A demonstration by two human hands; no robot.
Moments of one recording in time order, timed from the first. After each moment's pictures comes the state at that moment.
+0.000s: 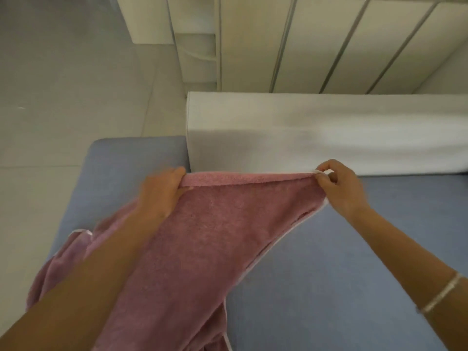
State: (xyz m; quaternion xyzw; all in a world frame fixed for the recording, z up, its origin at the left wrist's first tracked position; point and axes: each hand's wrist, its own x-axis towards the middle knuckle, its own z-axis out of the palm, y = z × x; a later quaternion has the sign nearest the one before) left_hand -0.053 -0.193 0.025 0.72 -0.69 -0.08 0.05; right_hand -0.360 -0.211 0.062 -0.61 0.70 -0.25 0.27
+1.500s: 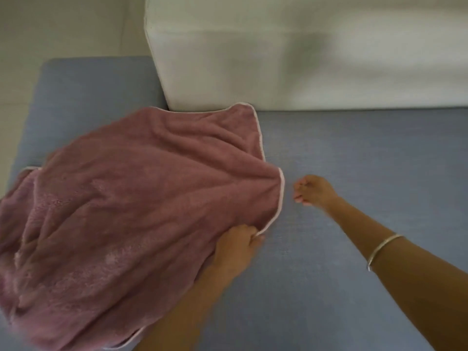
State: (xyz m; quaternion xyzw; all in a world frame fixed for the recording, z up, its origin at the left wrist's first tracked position) left_hand -0.237 -0.046 -0.124 0.63 -0.65 -0.43 0.06; right_hand -0.408 -0.163 -0.111 -0.43 0.74 -0.05 0.52
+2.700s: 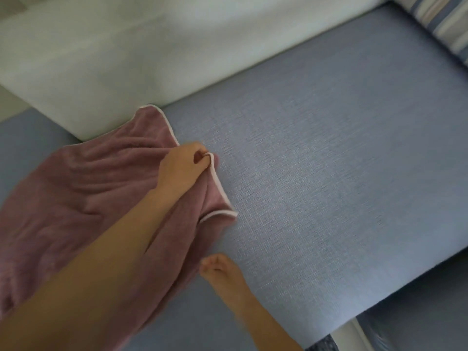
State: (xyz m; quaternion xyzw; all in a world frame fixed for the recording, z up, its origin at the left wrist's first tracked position) left_hand -0.306 -0.134 -0.059 0.58 -0.76 -0.27 0.07; right_hand -0.353 0.063 -0.096 -0.20 0.63 -0.26 0.71
